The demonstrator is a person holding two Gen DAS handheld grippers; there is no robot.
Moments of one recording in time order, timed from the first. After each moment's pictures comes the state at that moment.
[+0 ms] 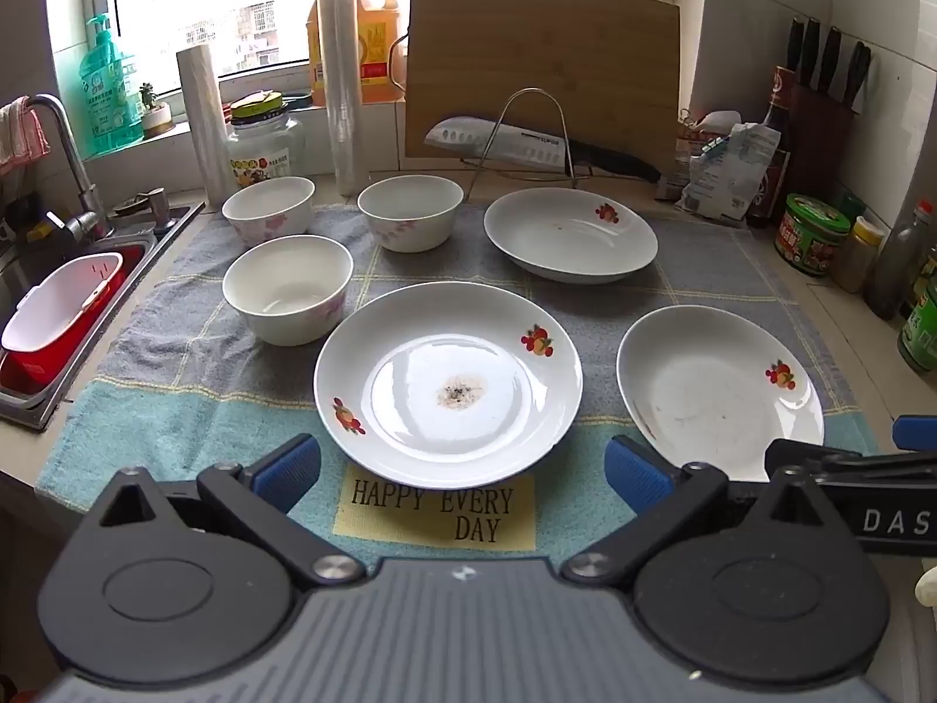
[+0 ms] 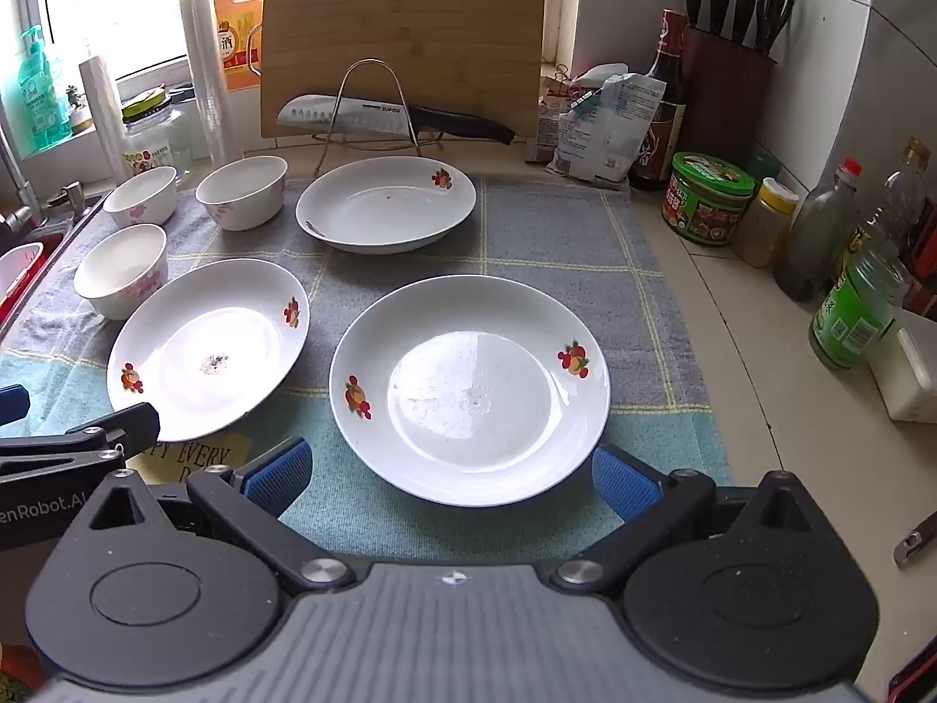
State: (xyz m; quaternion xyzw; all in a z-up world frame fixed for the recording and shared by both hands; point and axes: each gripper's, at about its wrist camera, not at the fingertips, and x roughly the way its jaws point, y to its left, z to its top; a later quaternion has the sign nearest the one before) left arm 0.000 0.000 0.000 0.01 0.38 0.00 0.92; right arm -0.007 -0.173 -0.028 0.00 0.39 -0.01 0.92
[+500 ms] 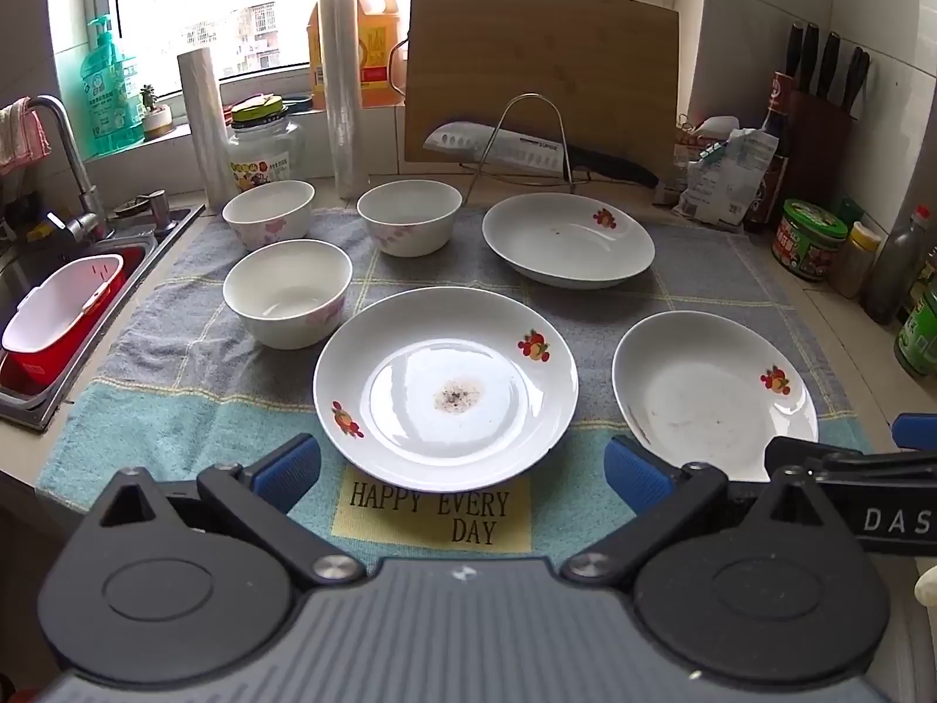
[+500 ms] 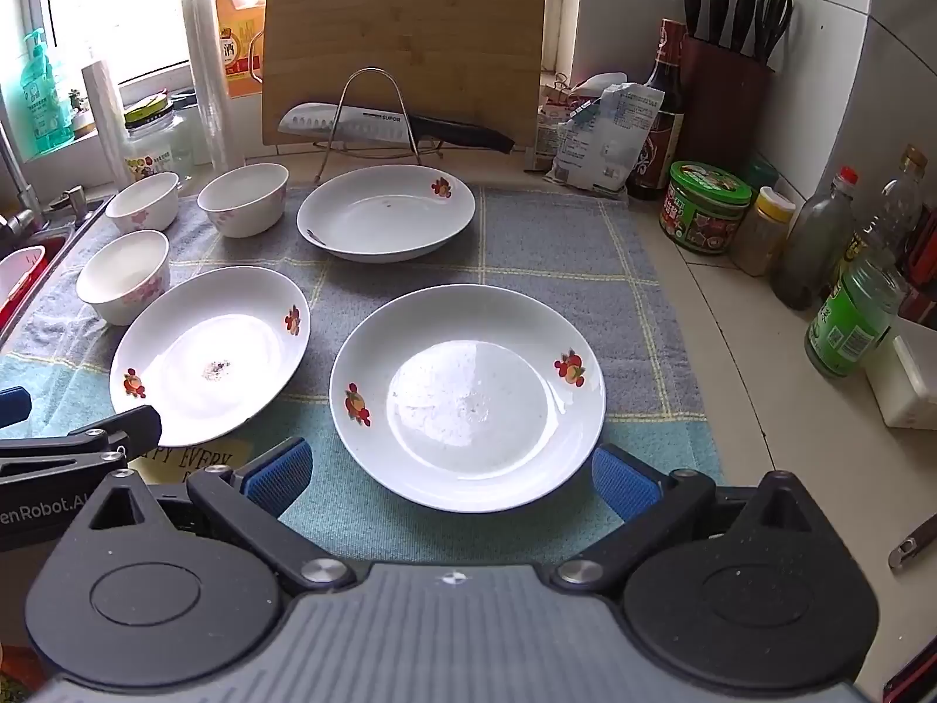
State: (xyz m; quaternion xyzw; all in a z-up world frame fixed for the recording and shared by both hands) left arm -0.002 -0.001 0.004 0.00 0.38 0.00 0.93; right arm -0.005 -0.177 -0.024 0.00 0.39 -0.01 0.92
